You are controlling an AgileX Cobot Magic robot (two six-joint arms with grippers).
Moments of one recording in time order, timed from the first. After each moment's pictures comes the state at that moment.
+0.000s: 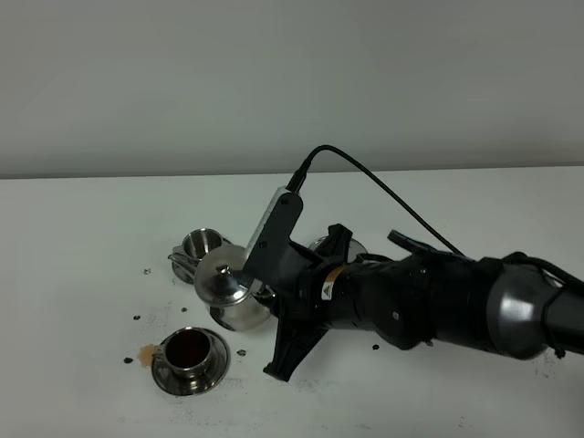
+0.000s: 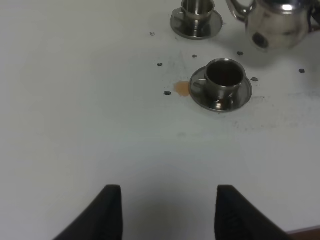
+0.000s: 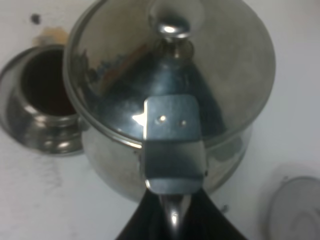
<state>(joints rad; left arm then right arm) 0.02 0.00 -0.51 -0.14 1.06 0.17 0.72 1.86 -1.18 0.18 0.17 -0.69</state>
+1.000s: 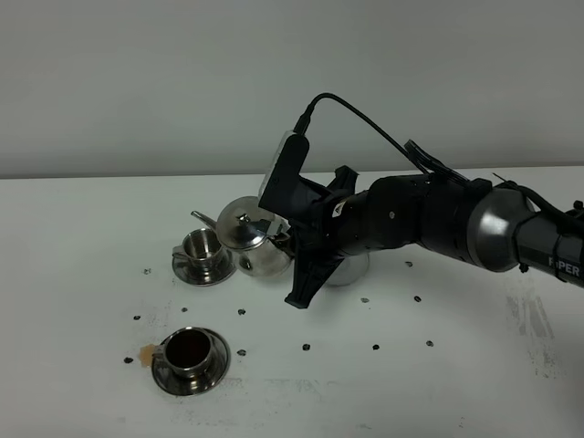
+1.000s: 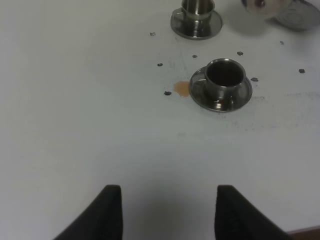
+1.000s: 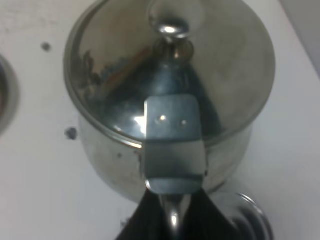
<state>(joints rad) 0.02 0.00 -0.51 -0.14 1.06 0.17 0.57 2.02 -1.46 0.34 0.36 -1.01</state>
